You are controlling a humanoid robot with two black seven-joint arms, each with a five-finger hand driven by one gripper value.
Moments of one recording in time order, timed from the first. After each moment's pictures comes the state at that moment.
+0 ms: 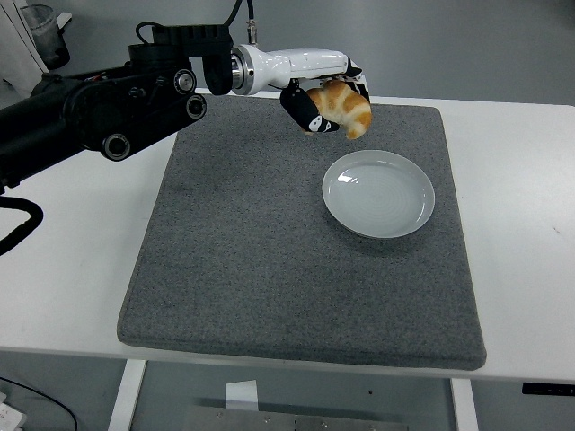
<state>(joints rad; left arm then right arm) -1.32 0.27 -0.28 -0.92 1.32 -0.24 -0.20 -0.01 0.00 -0.06 0.12 0.06 0.03 0.17</state>
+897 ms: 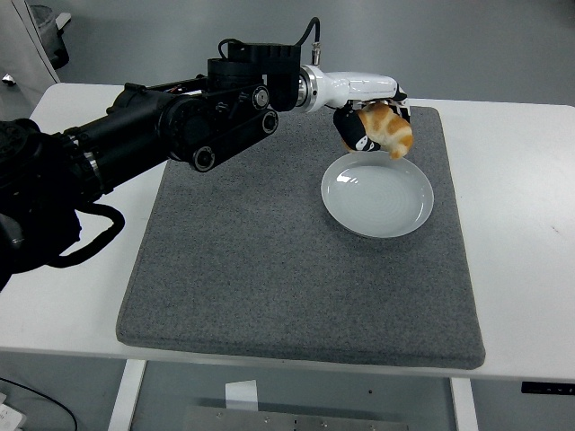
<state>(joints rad) -1.36 0.00 -0.23 -0.60 1.36 -0.26 -0.20 -0.01 0.00 -0.06 0.12 0.06 0.03 0.17</state>
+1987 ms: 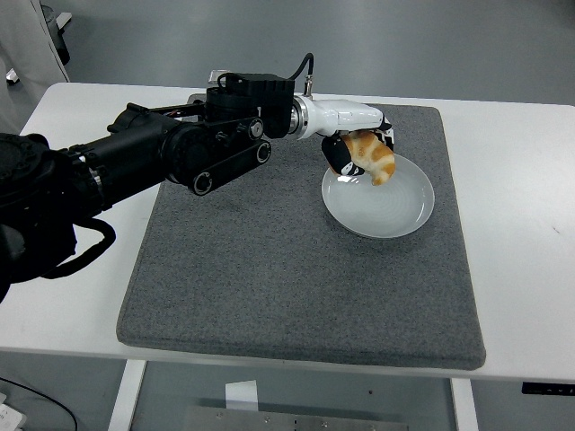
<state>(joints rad) -1.32 0.00 -0.11 -0.62 1.35 -0.19 -0.24 -0.01 0.00 -0.06 0.12 0.06 0.03 0.17</state>
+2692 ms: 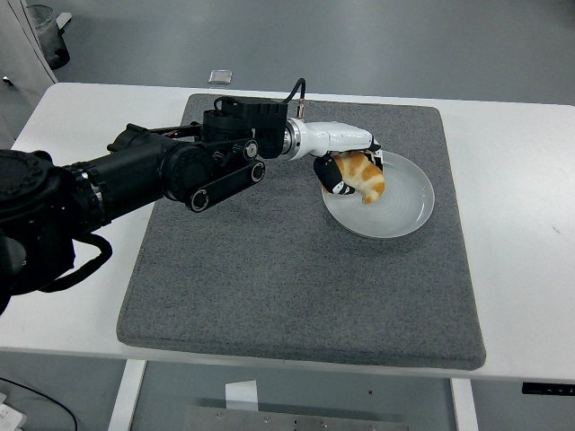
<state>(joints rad) -1.27 0.00 -0.09 -0.62 1.34 -0.17 -0.24 -0.01 0.00 -0.06 0.12 0.06 0.03 0.17</state>
